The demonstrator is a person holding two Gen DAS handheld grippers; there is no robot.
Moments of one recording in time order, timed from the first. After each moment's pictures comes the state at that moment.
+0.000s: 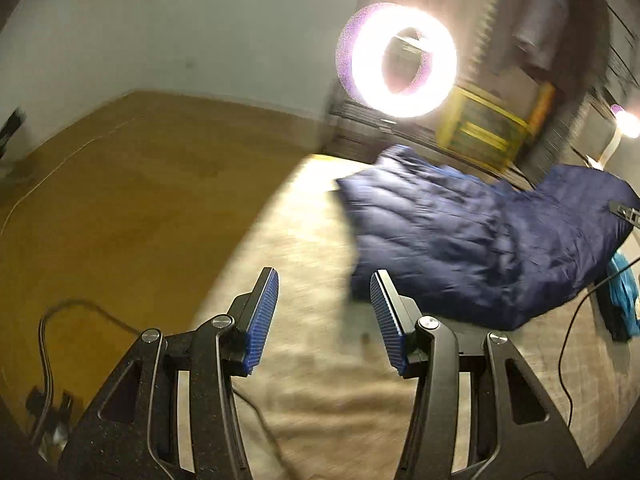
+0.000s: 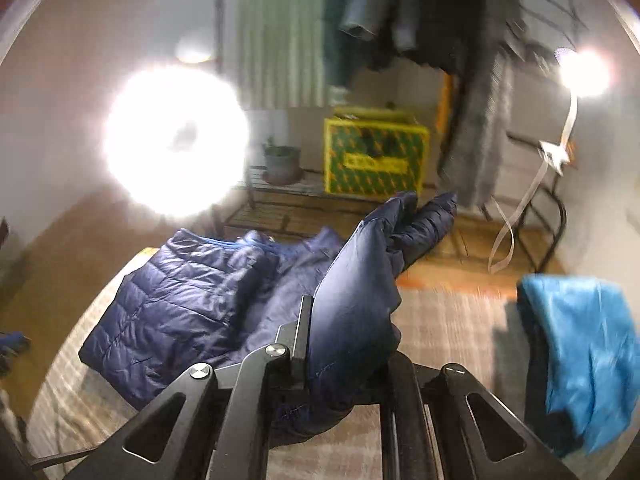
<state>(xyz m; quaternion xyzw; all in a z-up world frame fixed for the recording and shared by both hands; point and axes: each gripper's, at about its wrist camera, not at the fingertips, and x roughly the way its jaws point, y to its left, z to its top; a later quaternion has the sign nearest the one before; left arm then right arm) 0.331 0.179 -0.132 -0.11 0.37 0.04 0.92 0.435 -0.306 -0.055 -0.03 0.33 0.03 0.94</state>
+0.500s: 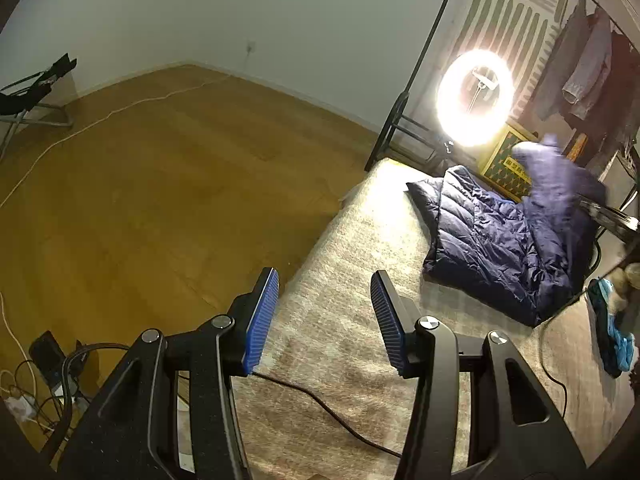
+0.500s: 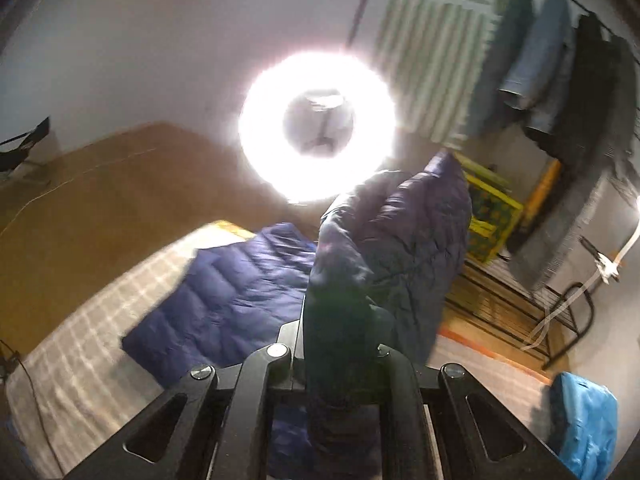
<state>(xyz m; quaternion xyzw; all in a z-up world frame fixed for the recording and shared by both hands) 0.249 0.268 -0.131 -0.17 0.36 0.09 0.91 0.460 -0.107 -0.070 -0.16 0.32 0.13 0.92</state>
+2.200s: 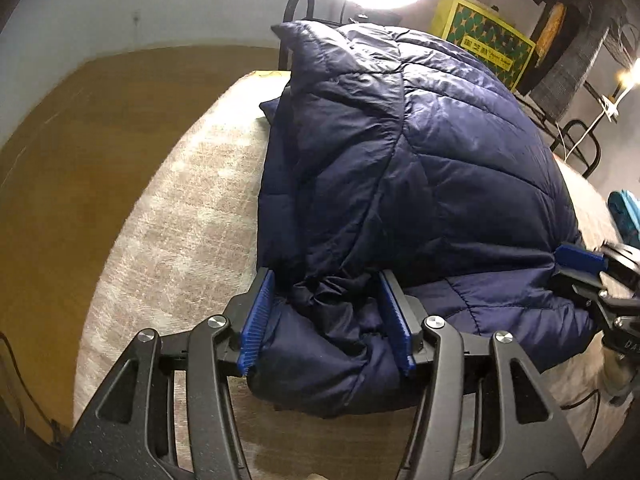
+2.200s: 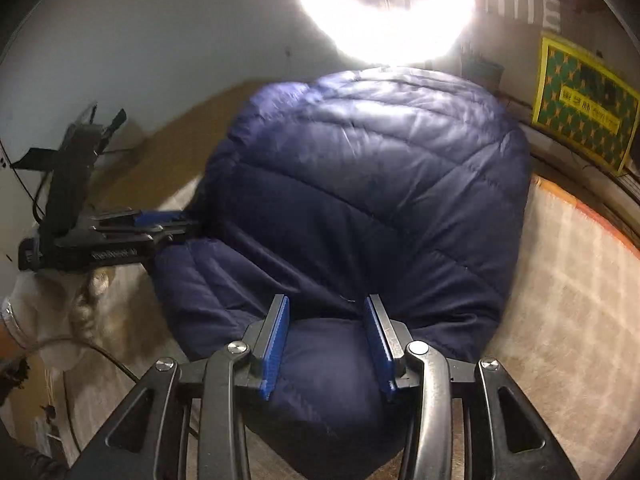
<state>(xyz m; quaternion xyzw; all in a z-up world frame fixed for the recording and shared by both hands) 0.494 0.094 -0.240 -0.06 0.49 -0.03 0.87 0.490 -0.168 -0.232 -0.07 0.45 0.31 0.83</state>
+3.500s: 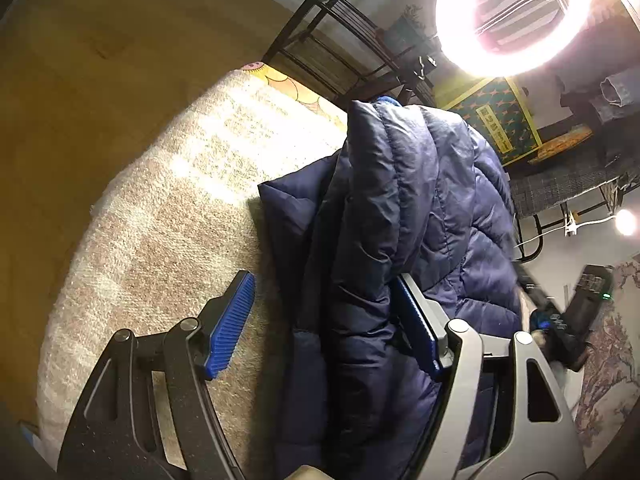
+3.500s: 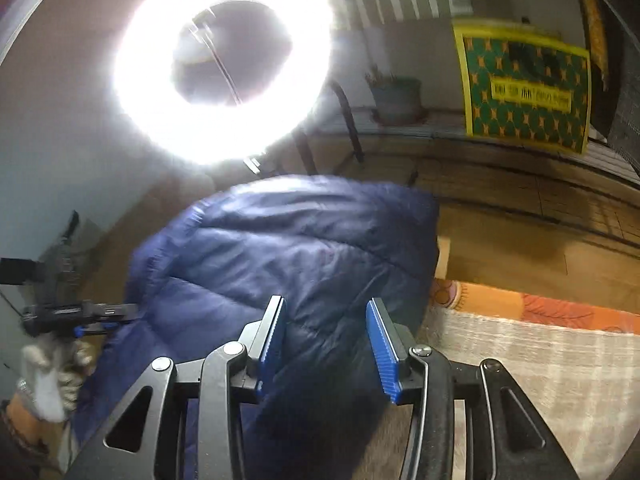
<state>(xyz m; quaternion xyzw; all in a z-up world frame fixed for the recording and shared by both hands) 0.633 0.171 -0.264 -0.30 0.53 -0.09 0.79 0.665 -0.225 -0.230 0.05 0.44 0.20 0.87</state>
